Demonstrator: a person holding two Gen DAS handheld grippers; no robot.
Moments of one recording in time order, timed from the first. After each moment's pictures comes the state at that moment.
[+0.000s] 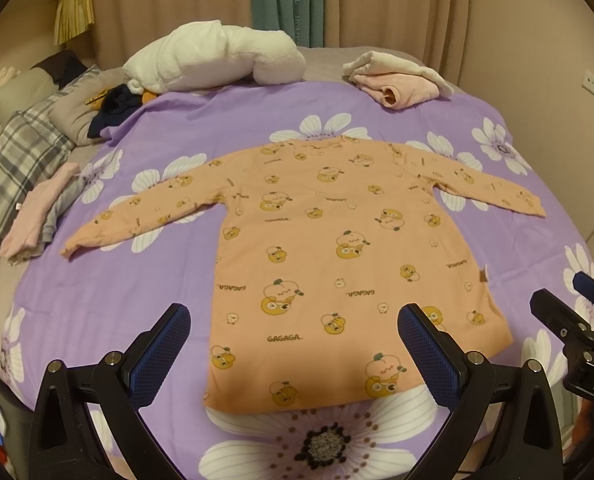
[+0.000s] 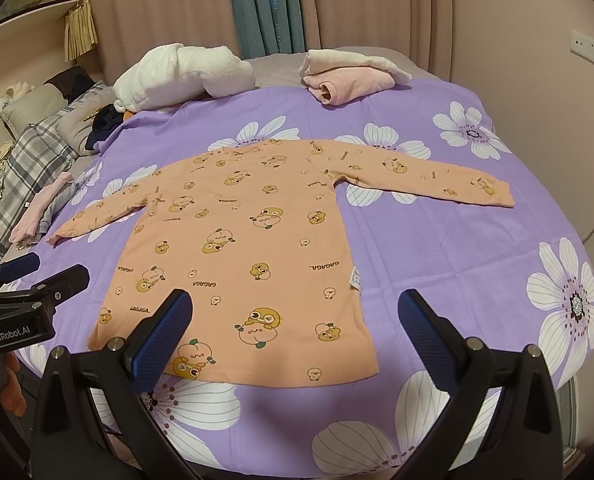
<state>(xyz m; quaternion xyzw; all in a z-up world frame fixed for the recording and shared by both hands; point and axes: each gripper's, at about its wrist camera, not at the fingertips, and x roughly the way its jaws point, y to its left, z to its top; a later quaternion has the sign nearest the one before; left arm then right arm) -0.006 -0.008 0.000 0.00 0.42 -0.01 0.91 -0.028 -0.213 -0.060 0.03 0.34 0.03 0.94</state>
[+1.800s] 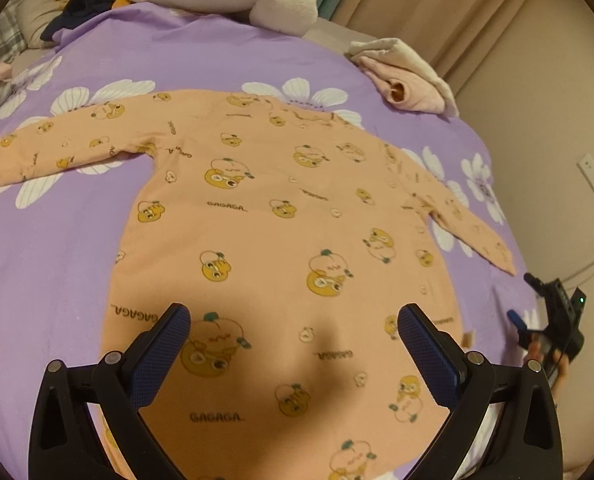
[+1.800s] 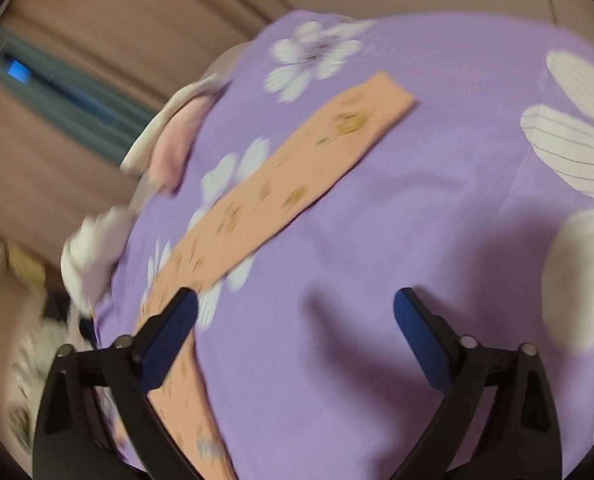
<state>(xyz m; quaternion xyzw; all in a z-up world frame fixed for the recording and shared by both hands) 0.095 0.014 -0.071 -0.17 0.47 -0.08 0.86 0.094 -0.478 -0.165 0.44 0.30 -0.04 0.85</state>
